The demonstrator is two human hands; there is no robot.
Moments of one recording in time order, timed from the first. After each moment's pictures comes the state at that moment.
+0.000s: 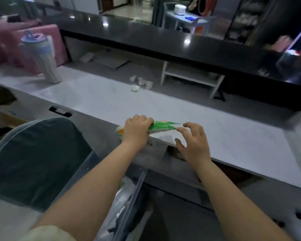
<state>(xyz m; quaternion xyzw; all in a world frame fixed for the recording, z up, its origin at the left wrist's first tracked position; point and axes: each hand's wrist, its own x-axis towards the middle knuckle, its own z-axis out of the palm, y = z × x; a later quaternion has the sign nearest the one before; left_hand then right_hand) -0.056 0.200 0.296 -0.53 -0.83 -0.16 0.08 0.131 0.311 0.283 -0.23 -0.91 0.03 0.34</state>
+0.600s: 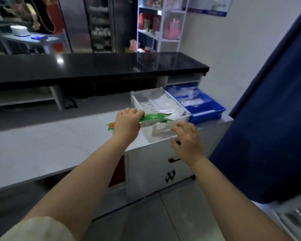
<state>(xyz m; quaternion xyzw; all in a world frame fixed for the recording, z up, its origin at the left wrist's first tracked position) 0.416 0.450 0.353 -0.78 -0.57 -0.24 0.12 0.642 0.399 0.326 -0.53 -0.77 -0.11 0.34</state>
